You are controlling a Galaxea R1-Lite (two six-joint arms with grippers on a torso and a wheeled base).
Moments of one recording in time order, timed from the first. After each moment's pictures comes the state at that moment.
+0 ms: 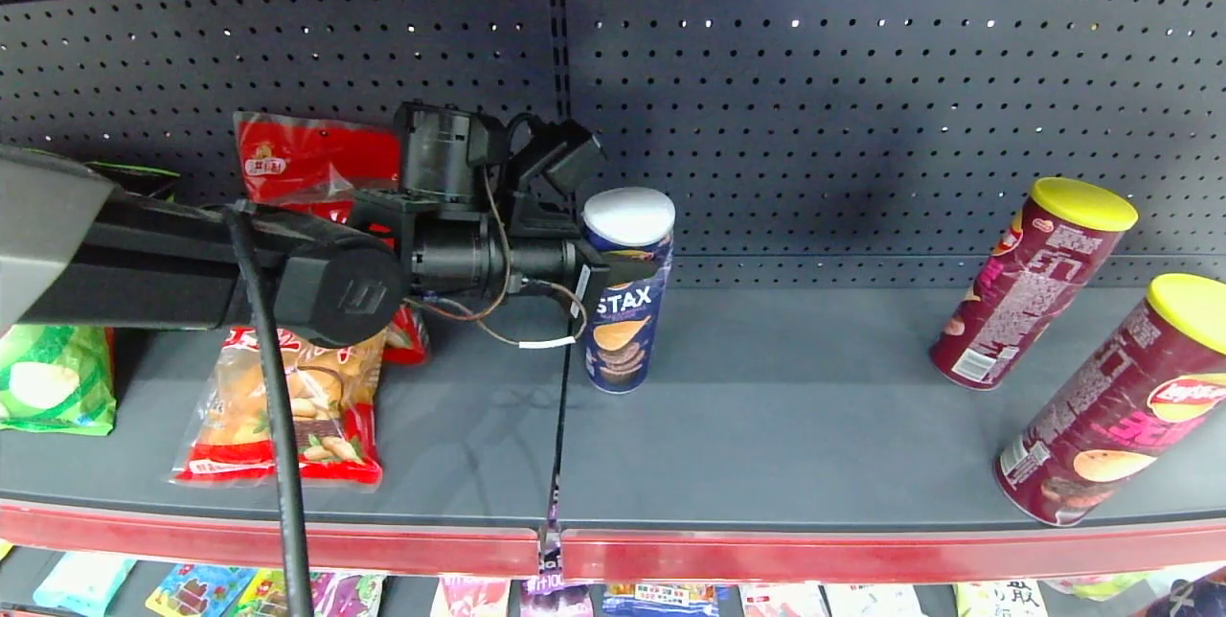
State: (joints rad) left arm -0.53 1.97 -1.32 -0.34 -0.54 0.23; right arm 0.15 0.35 -0.32 0.17 0.15 -0.04
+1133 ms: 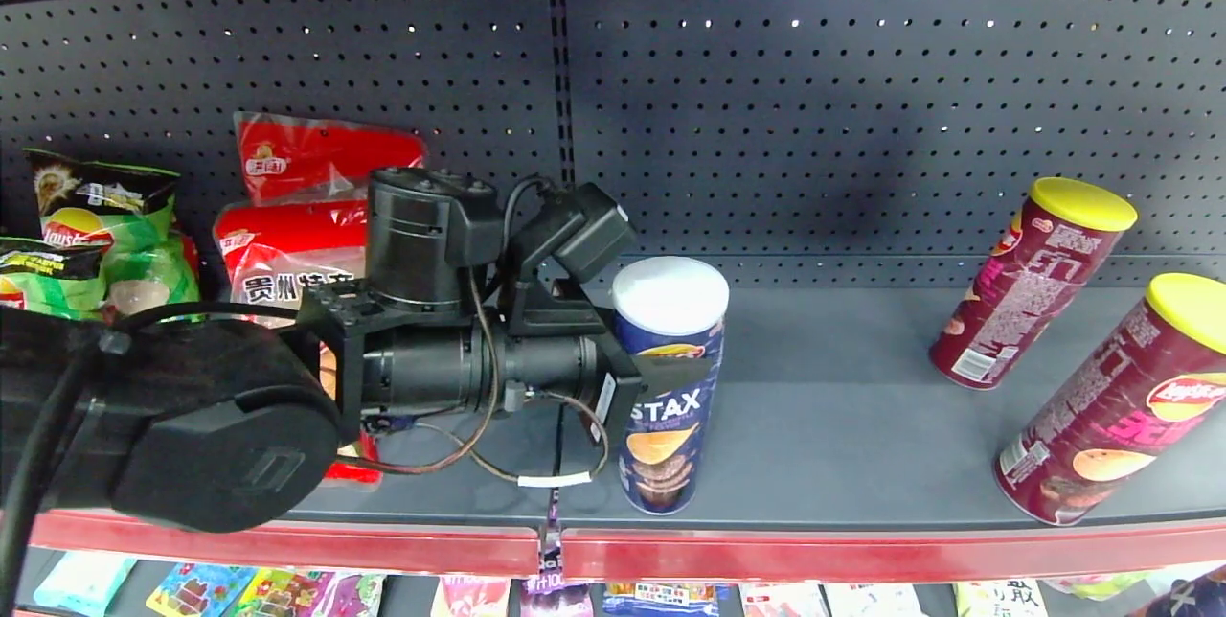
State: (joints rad) left arm -0.71 1.78 -0.95 -0.53 -0.46 0.10; right arm 0.15 0.35 -0.32 0.17 0.15 -0.04
